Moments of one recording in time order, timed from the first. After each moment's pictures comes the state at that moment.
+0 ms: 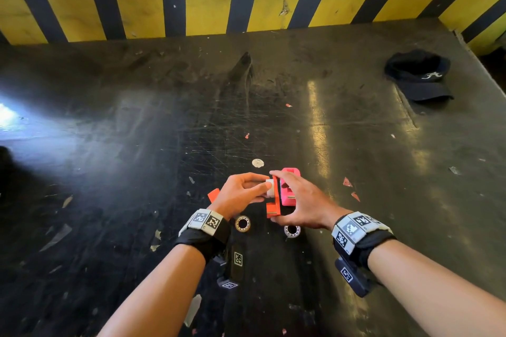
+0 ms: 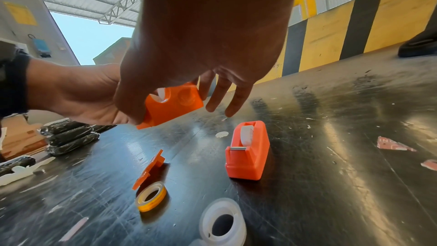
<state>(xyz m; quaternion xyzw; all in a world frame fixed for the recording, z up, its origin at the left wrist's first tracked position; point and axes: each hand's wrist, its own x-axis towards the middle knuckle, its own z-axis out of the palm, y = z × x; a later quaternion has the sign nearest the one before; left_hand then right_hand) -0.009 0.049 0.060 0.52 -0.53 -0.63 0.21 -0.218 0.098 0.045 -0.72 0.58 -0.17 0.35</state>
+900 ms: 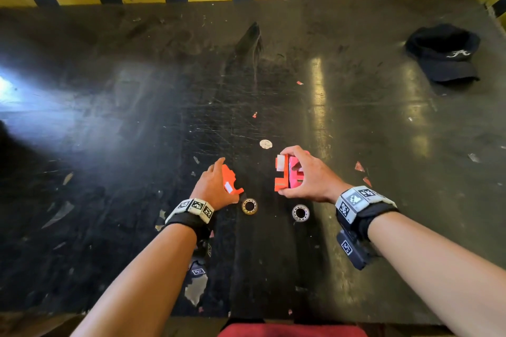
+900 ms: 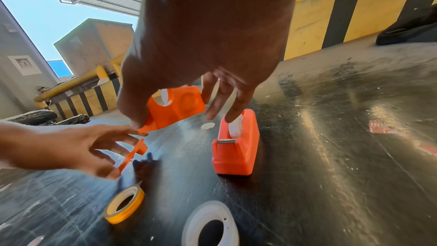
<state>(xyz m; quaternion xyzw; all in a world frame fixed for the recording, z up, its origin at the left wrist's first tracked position) 0.069 0.036 -0.008 0.64 -0.69 -0.33 -0.03 -0.213 0.073 0.026 -0.67 0.62 -0.14 0.38</state>
